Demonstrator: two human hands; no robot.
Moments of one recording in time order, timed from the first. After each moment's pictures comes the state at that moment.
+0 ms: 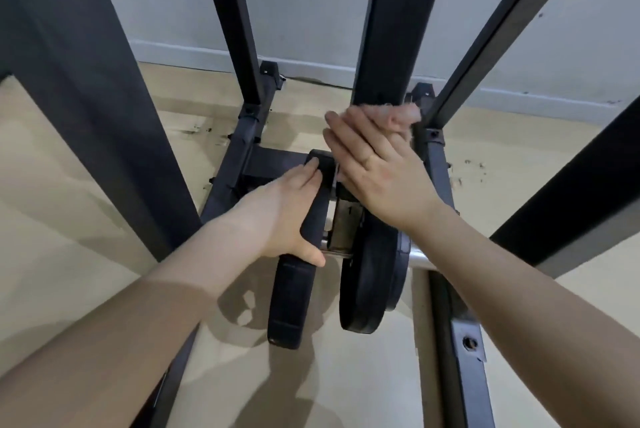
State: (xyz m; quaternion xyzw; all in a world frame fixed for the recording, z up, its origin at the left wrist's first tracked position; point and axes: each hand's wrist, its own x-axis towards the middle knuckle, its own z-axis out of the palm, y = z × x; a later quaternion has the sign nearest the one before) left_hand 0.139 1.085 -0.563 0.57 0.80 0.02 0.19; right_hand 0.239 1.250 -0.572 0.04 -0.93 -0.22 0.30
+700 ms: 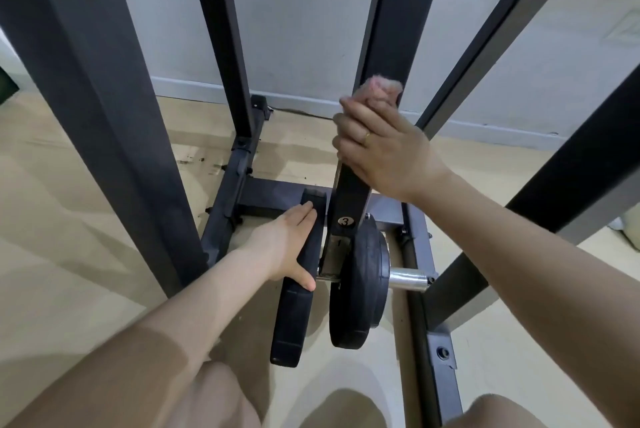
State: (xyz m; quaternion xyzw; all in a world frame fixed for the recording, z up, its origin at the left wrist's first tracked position) left_hand 0.127 1.091 -0.557 0.56 0.79 0.01 0.24; right_hand 0.216 1.276 -0.470 0.09 -0.90 -0.37 0.23
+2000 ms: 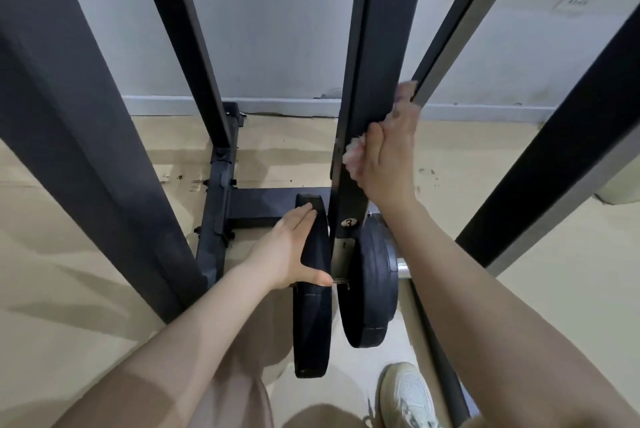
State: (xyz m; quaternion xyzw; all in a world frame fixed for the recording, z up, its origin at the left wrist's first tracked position) left_hand 0.107 1.093 -0.579 0.58 0.76 0.12 0.26; right_hand 0.199 1.241 -0.506 -0.38 -0.77 0.25 0.44
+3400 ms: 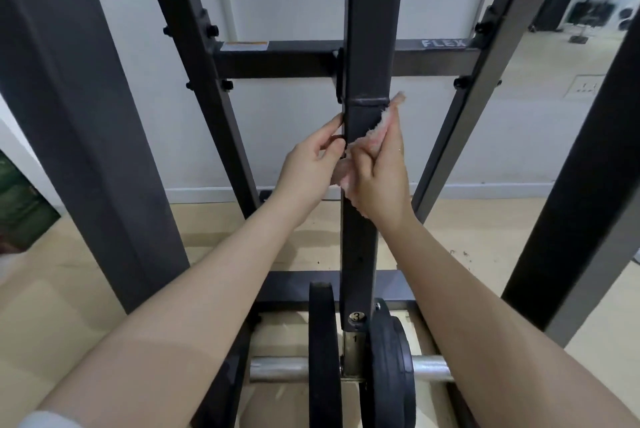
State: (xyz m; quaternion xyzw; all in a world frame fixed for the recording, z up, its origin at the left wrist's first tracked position) left_hand 0.087 1.192 -0.370 0.41 0.66 0.59 0.20; right_hand 0.170 1.273 -0.395 -0.11 -0.73 0.47 0.49
